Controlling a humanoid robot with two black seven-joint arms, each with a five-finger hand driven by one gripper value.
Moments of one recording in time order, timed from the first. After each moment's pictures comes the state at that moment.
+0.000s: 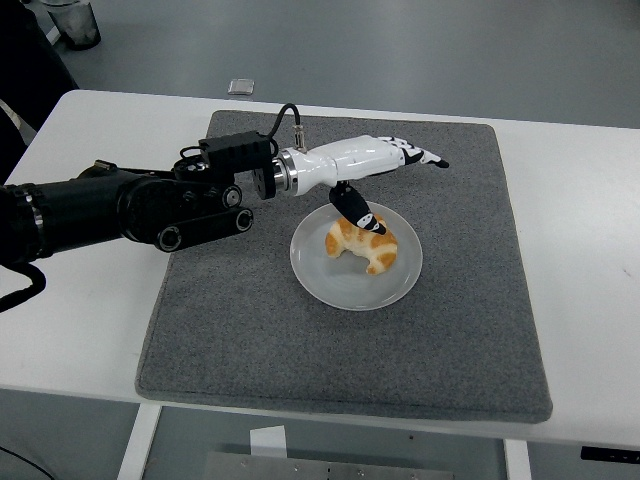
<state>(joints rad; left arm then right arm) -1.26 0.21 0.08 -0.91 1.09 0.21 -0.46 0.05 0.00 0.07 0.15 0.28 -0.20 -0.03</state>
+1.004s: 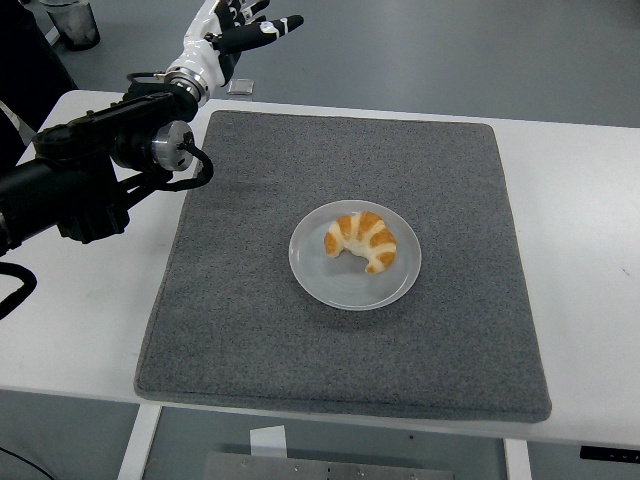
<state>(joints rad) -1.15 0.29 -0.27 -0.75 -0.16 0.19 -0.41 0.05 0.00 0.07 0.15 0.28 -0.20 -0.03</state>
